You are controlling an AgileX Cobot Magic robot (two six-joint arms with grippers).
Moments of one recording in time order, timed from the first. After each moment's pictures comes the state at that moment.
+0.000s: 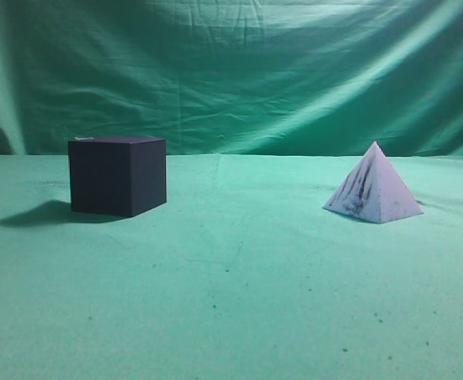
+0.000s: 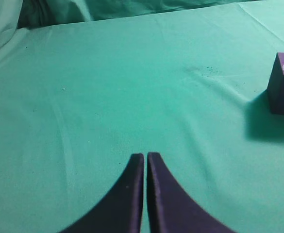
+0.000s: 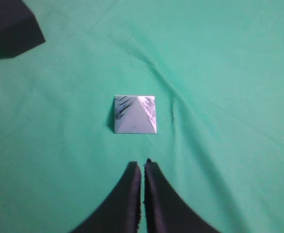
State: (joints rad) left arm -0.01 -0.02 0.02 -0.01 0.35 0.09; right arm 0.47 0.97 -0.76 0.06 0.73 -0.28
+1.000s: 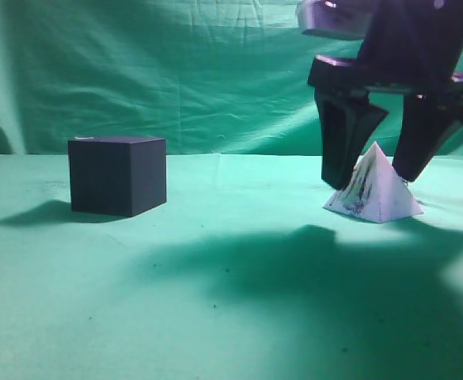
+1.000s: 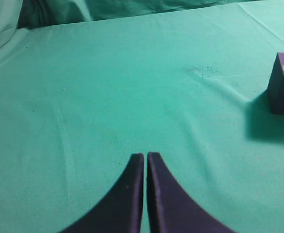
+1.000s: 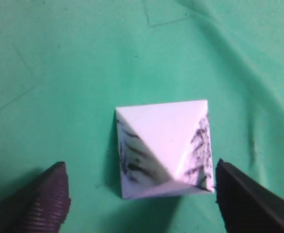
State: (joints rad) left arm -0.01 -0.02 0.02 -0.01 0.35 0.09; right arm 0.49 1.73 -1.01 0.08 0.60 -0.13
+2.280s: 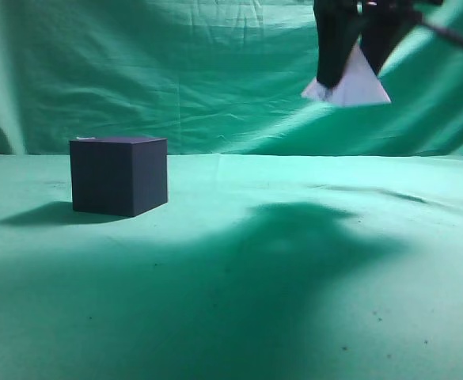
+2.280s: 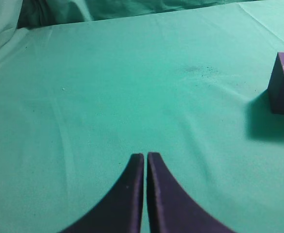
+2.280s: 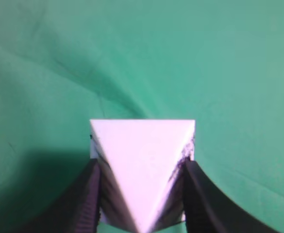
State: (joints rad) left arm -0.01 -0.02 0.02 -0.01 0.35 0.09; right arm 0.49 1.75 -1.35 -0.11 0.81 -0.01
